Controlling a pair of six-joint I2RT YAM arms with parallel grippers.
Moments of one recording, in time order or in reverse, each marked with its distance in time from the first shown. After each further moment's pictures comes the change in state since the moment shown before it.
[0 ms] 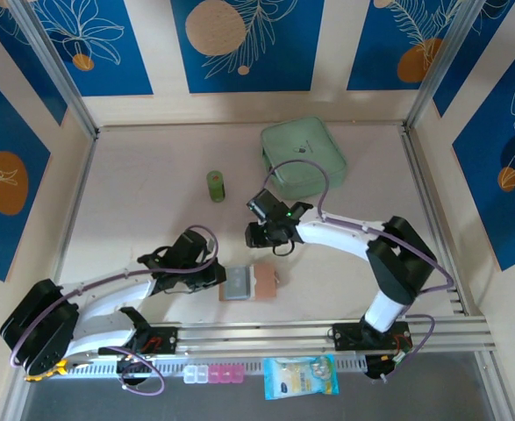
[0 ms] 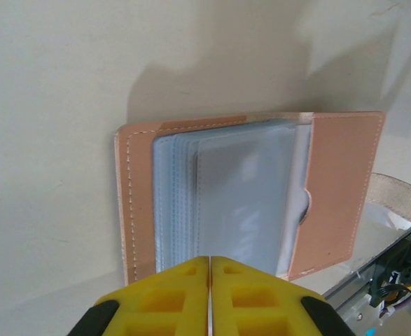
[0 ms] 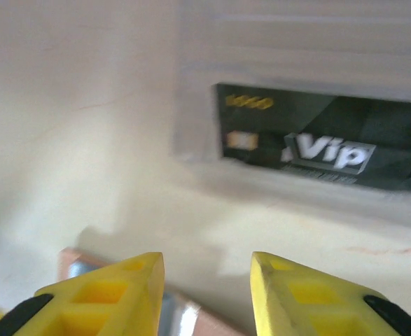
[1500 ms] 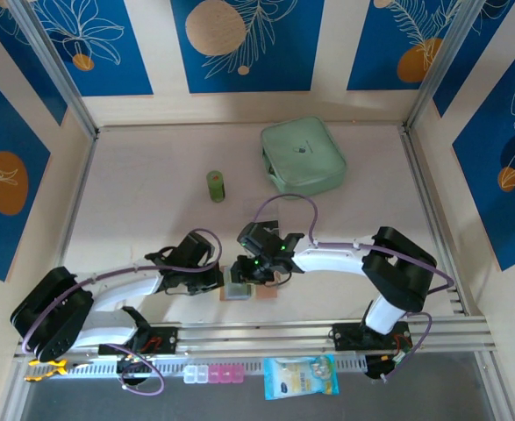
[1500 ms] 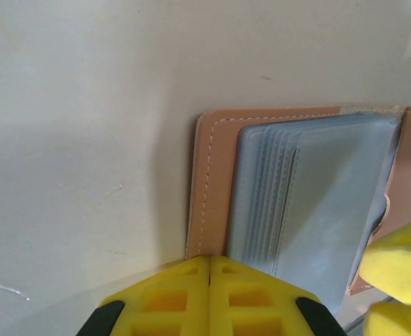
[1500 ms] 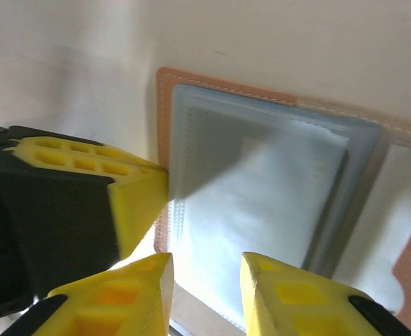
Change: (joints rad) left arm 0.000 0.092 -0.002 -0.014 -0.019 0.031; right arm 0.169 0.000 -0.201 0.227 -0.257 0.316
